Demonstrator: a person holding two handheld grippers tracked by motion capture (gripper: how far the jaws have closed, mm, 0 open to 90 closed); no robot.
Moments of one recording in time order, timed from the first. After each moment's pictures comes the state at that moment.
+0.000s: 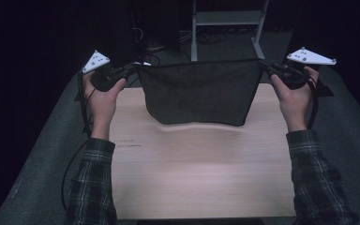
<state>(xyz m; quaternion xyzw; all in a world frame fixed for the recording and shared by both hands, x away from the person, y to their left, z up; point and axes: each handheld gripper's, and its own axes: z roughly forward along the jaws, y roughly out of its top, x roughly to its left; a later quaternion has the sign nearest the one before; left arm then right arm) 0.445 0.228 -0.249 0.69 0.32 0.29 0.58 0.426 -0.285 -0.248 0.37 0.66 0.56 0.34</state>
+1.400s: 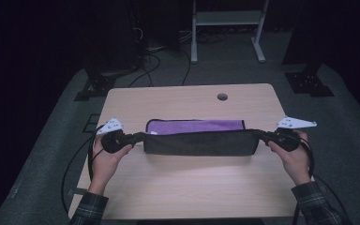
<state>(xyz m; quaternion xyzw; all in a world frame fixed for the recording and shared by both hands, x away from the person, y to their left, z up) 0.352 0.236 -0.393 0.78 0.36 0.14 0.50 0.353 -0.304 -0.407 0.39 0.76 0.48 0.18</state>
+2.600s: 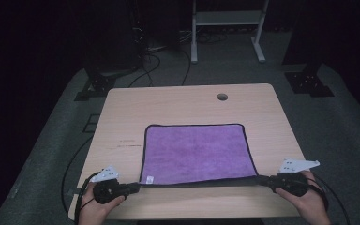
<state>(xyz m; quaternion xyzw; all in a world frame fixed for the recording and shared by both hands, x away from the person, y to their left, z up) 0.245 0.250 -0.454 0.82 0.38 0.04 0.42 0.253 -0.303 -0.448 0.35 0.84 0.42 0.08</state>
